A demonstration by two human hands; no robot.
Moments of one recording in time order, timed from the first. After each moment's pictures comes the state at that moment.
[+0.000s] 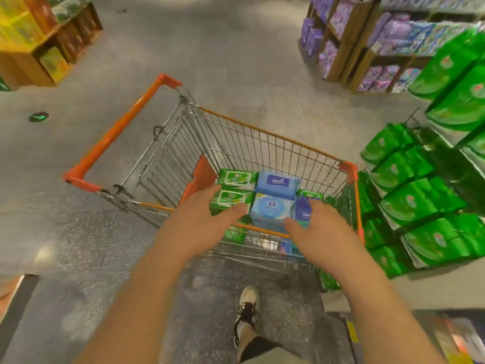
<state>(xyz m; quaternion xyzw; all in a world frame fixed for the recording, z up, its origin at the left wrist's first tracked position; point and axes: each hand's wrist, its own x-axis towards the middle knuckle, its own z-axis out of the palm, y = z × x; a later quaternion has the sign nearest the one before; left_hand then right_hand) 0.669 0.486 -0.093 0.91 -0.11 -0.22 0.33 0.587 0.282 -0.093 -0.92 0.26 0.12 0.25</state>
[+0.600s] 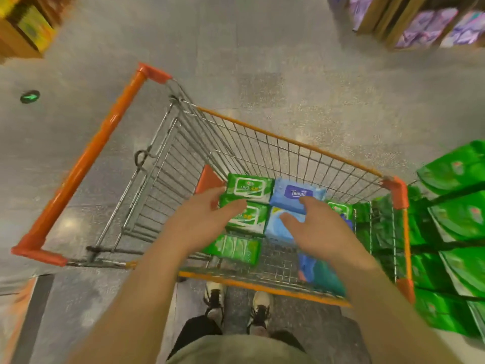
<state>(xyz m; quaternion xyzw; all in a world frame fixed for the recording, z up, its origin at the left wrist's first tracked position) 0.868 0.443 -0.153 0.89 -0.05 -0.32 0.33 0.791 0.227 -0.172 -0.89 0.24 0.21 0.31</state>
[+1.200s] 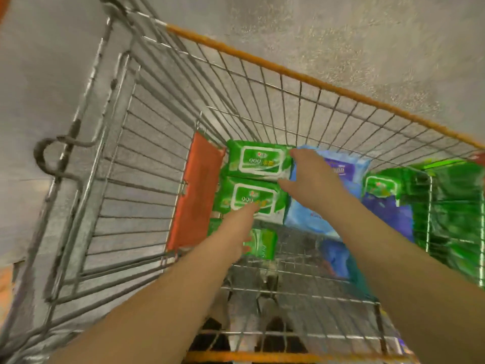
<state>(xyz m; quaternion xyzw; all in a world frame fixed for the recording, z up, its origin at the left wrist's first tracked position) 0.938 0.389 -0.389 0.64 0.35 -0.54 0.43 0.944 0.220 -0.370 -0.92 0.19 0.23 0.26</state>
